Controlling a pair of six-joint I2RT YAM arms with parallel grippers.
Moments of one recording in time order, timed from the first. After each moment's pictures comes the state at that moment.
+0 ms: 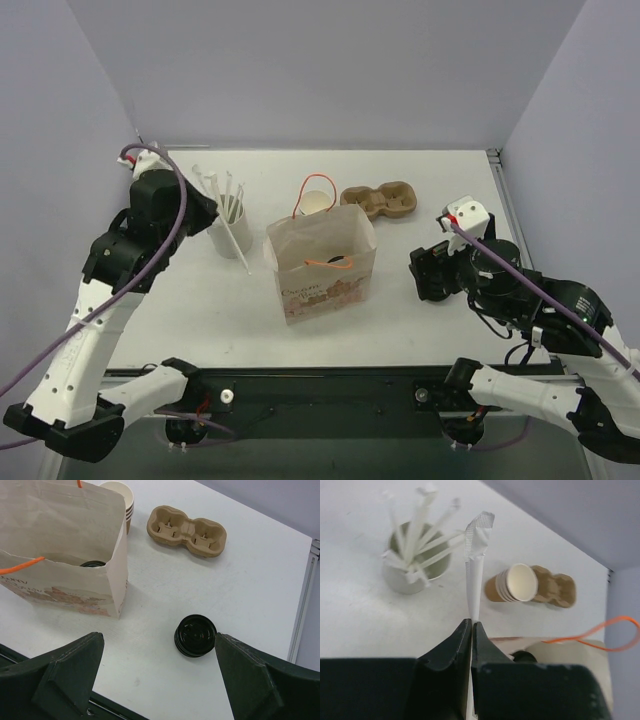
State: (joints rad) left arm -0.39 1.05 1.42 -0.90 -0.34 -0.80; right arm 0.94 0.83 1.37 -1.07 0.53 0.10
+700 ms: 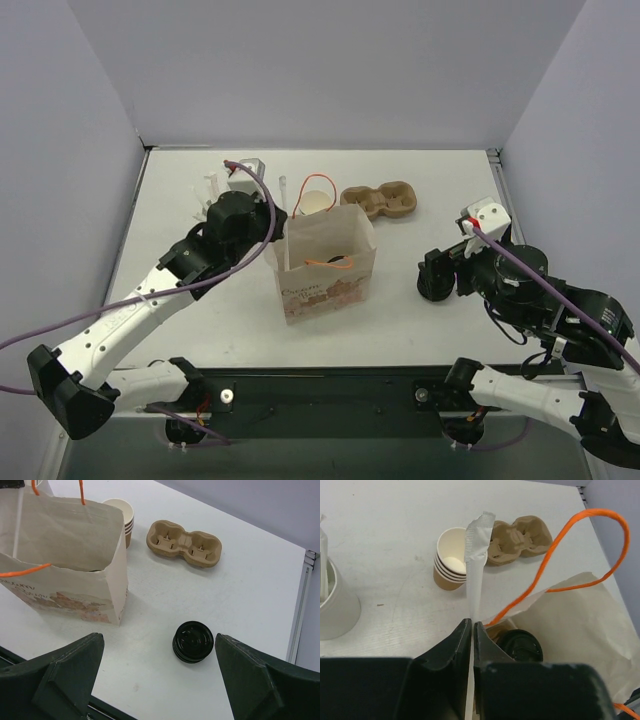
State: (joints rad) left arm -0.72 1.15 1.16 -0.34 -0.30 -0.53; right arm 0.94 0.78 1.40 -1.07 0.53 0.07
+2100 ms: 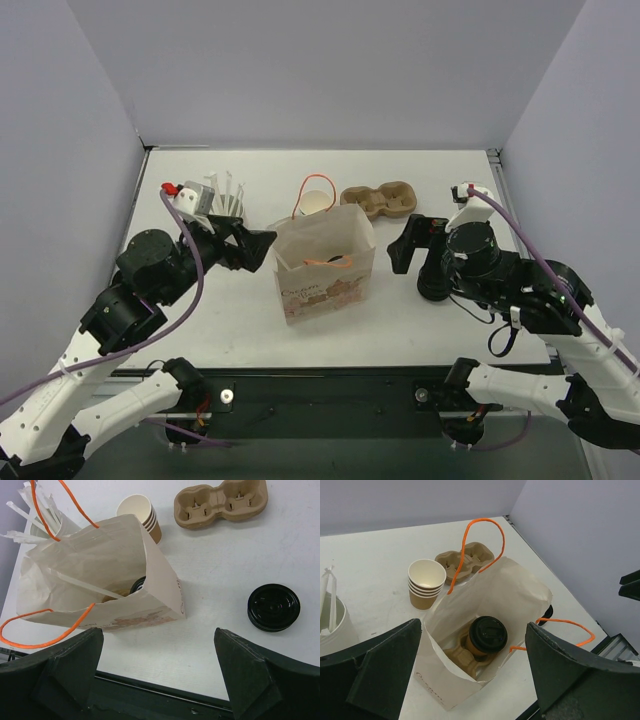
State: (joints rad) left arm -0.72 0.76 1.12 -0.42 -0.11 -0.36; right arm 0.94 0.95 1.47 -1.10 0.54 0.66
